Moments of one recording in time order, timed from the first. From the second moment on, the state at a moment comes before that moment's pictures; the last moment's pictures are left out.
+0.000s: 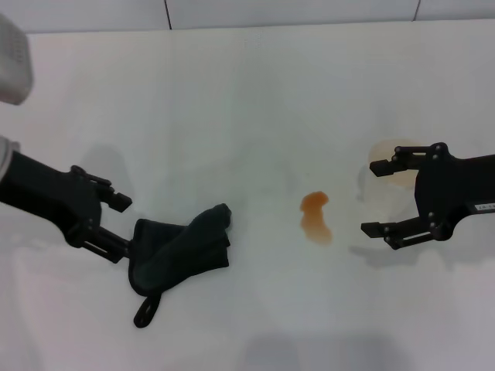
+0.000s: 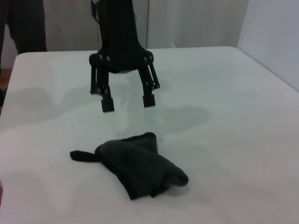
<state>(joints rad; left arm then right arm) -0.65 -2.04 0.89 1.07 2.51 1.81 -1.77 0.21 2.01 -1.31 -1.44 -1.91 -1.45 1.64</state>
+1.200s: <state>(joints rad) -0.73 -2.09 1.16 0.99 2.51 1.66 -1.84 0.21 2.01 -1.32 -1.40 -1.88 -1.45 1.63</state>
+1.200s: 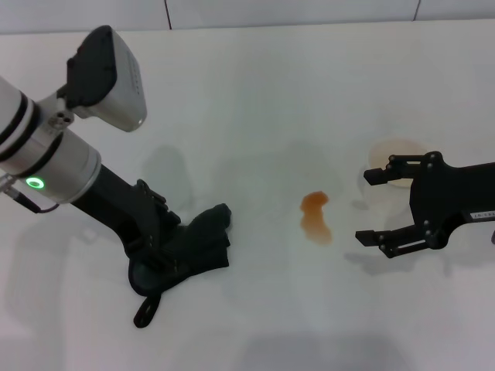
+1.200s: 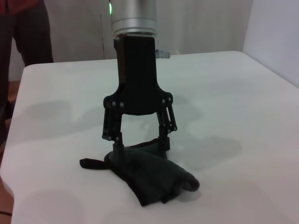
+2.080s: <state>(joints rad) -0.72 -2.08 1.22 0.93 2.49 1.61 -1.84 0.20 2.01 -1.32 -1.39 -1.88 -1.45 1.63</state>
